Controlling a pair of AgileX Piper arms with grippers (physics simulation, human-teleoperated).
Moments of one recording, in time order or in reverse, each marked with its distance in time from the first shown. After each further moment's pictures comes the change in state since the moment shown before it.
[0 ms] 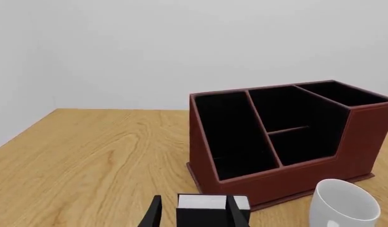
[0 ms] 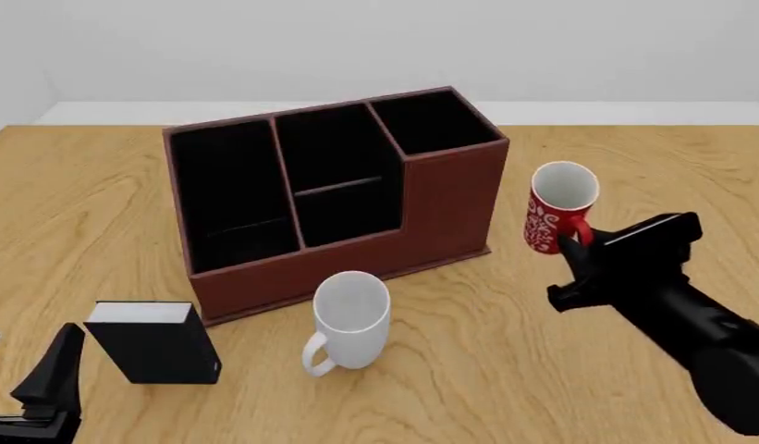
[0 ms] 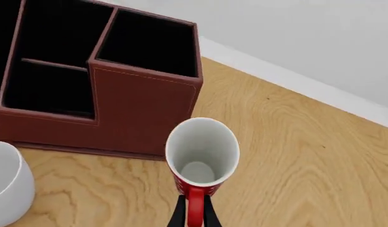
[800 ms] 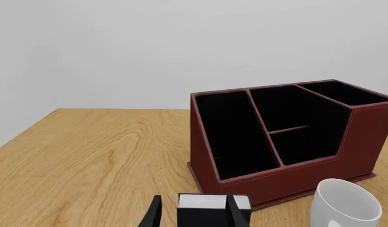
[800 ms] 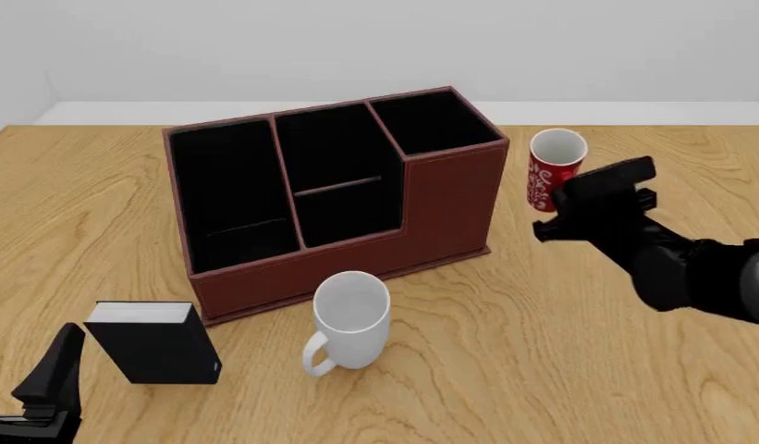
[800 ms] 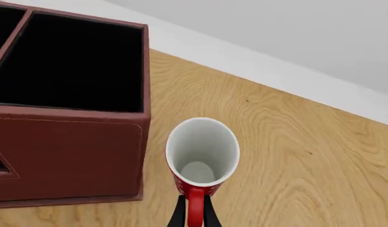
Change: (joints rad) left arm 0.003 0.005 0.001 -0.003 0.002; right arm -0.114 0.412 -0.325 -0.052 -0.003
